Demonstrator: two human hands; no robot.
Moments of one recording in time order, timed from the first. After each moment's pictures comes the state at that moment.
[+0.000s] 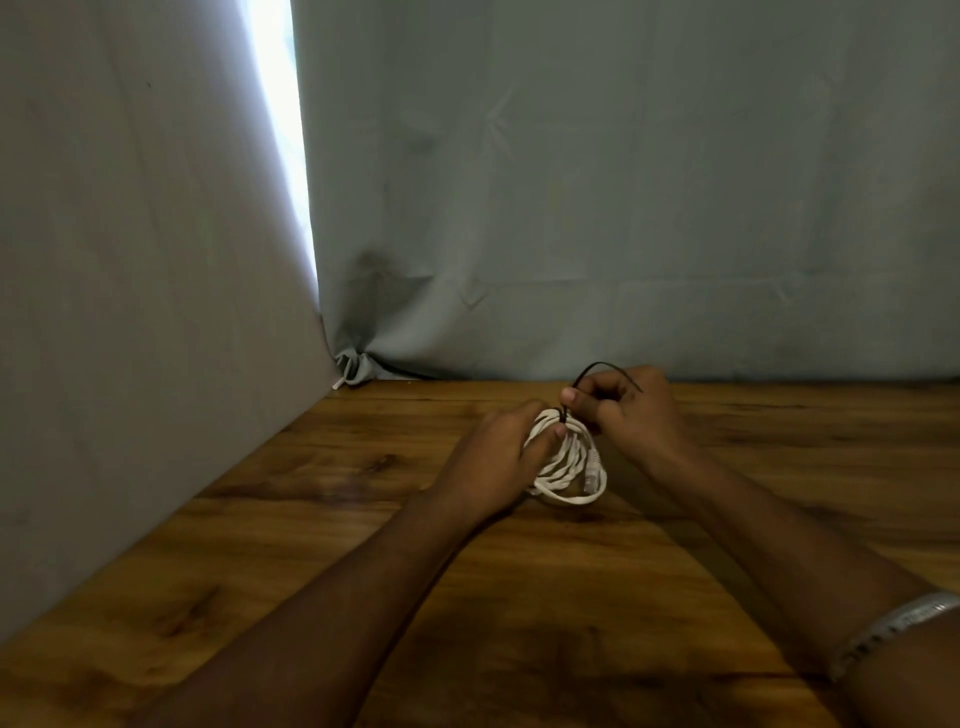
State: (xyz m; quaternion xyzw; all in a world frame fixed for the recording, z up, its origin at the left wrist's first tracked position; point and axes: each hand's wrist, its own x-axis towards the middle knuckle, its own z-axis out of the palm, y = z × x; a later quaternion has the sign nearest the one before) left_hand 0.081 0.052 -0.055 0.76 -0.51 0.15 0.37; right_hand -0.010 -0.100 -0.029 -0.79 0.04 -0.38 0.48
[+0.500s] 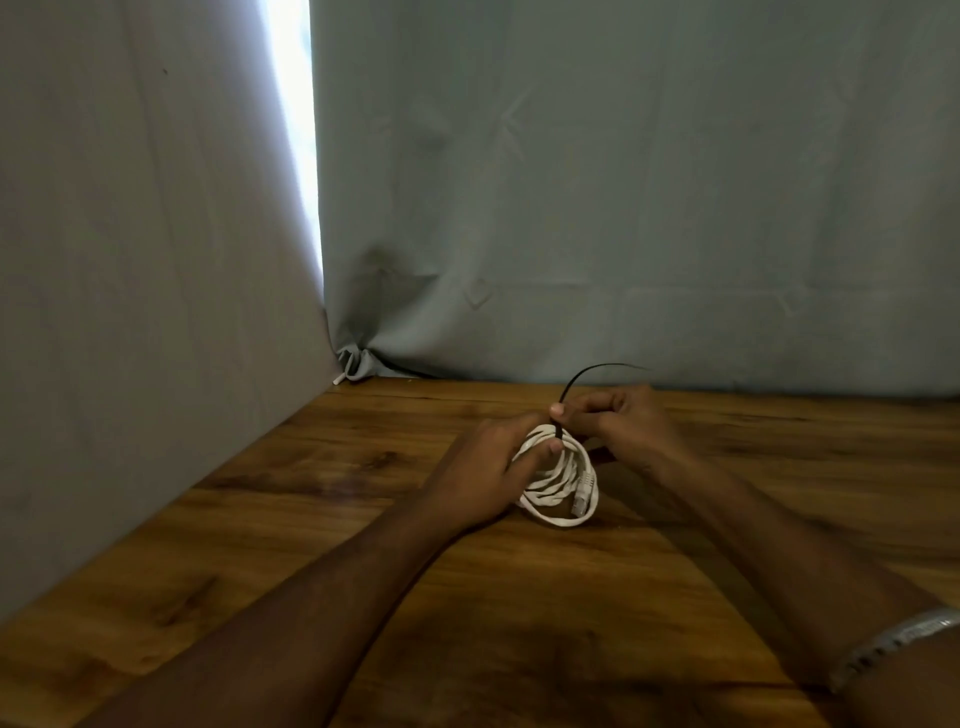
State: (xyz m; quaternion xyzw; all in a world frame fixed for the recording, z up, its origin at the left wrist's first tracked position) left_hand 0.085 0.064 -0.063 0.72 -0.55 0.15 0.39; right_hand -0.012 -0.092 -0.028 -0.76 0.08 -0.27 0.58
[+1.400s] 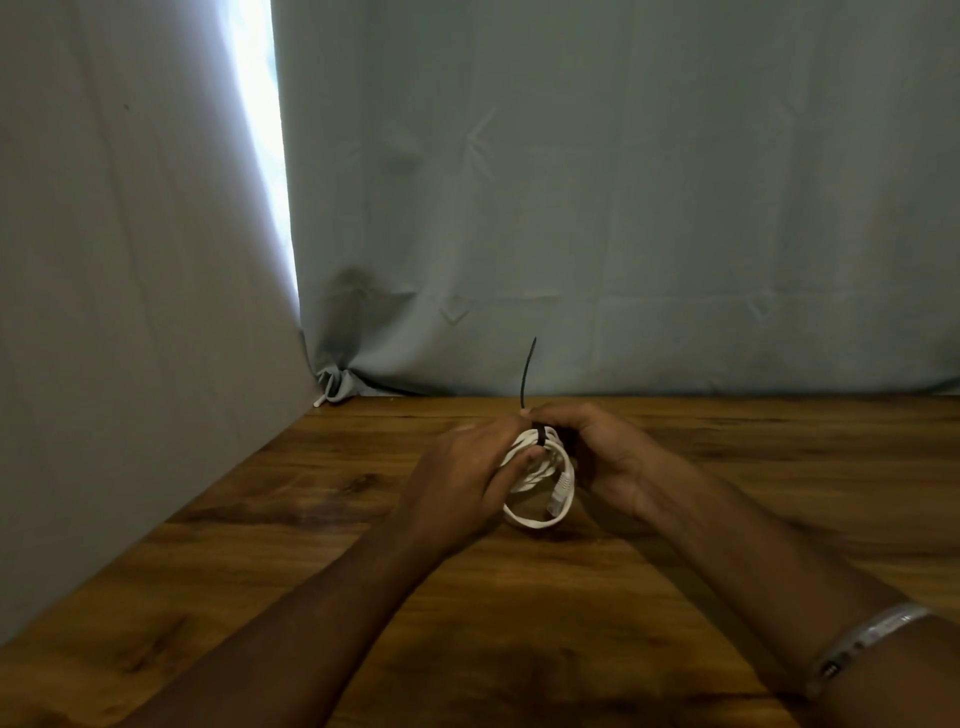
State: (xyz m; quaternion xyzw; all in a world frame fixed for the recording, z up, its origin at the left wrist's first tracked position) left_hand 0.070 0.071 -0.054 0.69 -0.56 0.31 0.33; right_hand -0.010 -0.083 -0.017 -0.61 0.14 -0.11 0.77
